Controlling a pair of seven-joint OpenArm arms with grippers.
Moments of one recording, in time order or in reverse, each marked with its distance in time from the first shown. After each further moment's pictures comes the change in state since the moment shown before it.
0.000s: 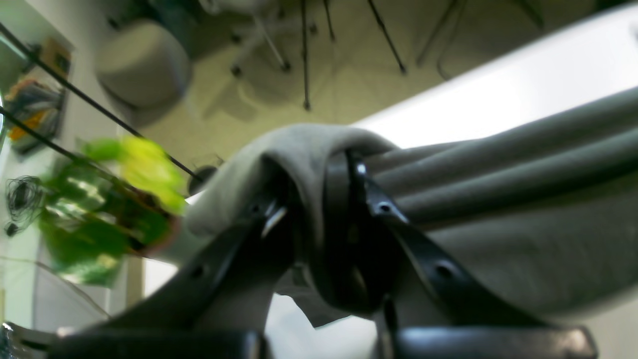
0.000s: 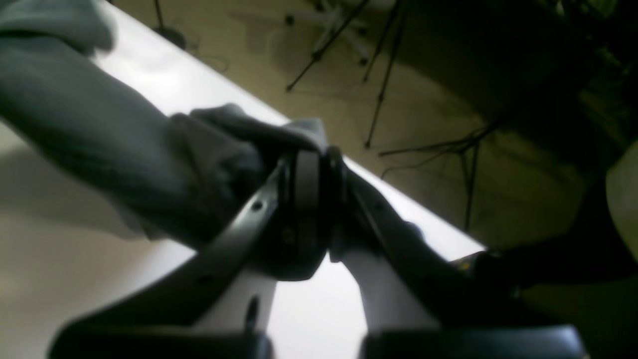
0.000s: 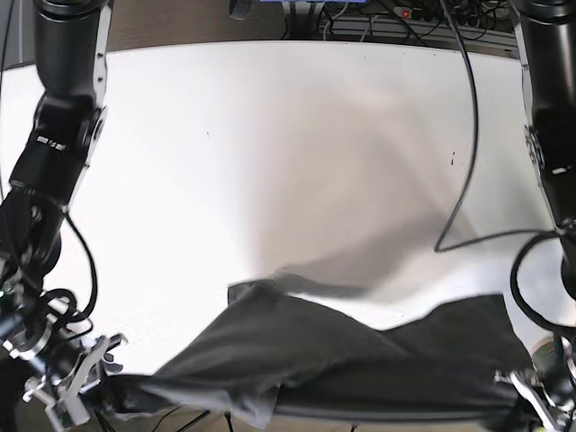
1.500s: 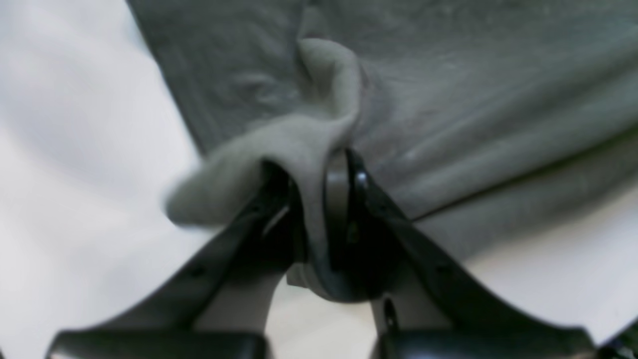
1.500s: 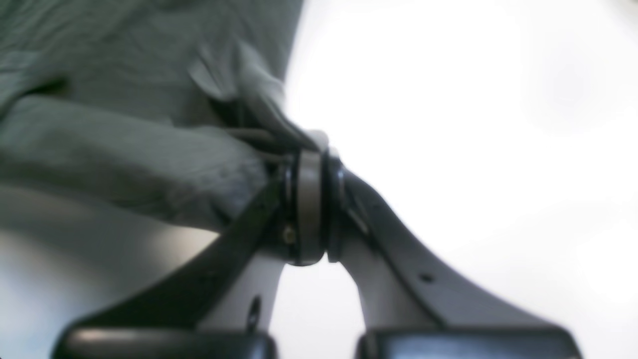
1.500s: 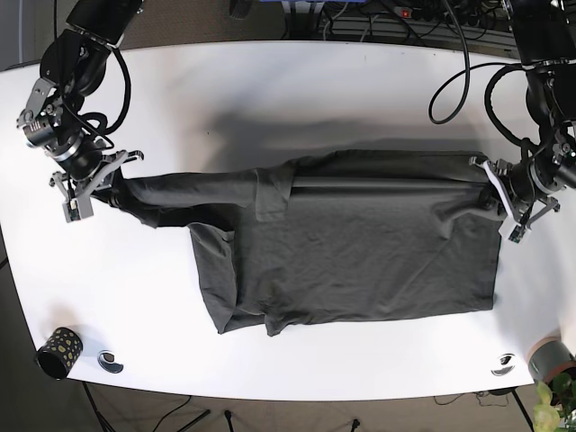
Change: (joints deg) left arm 52.9 0.3 -15.8 18.5 -6.2 -4.9 10.0; right arm -49.2 -12.4 25.2 15.0 3.0 -0.4 -0.8
